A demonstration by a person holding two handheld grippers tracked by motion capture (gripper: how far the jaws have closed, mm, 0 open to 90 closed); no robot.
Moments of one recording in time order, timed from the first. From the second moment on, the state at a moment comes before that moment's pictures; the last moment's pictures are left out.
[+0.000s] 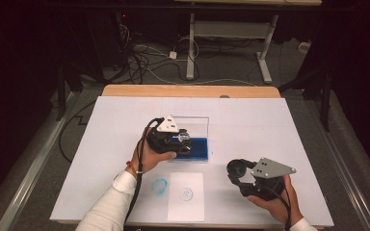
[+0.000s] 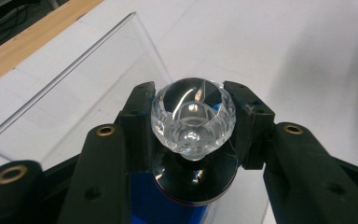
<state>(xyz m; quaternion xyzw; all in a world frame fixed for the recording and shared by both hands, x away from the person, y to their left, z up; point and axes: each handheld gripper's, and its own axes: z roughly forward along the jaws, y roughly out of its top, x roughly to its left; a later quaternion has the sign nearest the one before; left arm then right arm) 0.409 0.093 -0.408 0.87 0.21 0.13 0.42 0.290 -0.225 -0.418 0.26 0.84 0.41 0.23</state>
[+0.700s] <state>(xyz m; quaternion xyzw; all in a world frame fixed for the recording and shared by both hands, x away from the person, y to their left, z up) 0.420 0.104 -0.434 0.87 0.24 0.13 0.41 0.289 -0.227 -0.421 0.27 0.84 0.41 0.23</state>
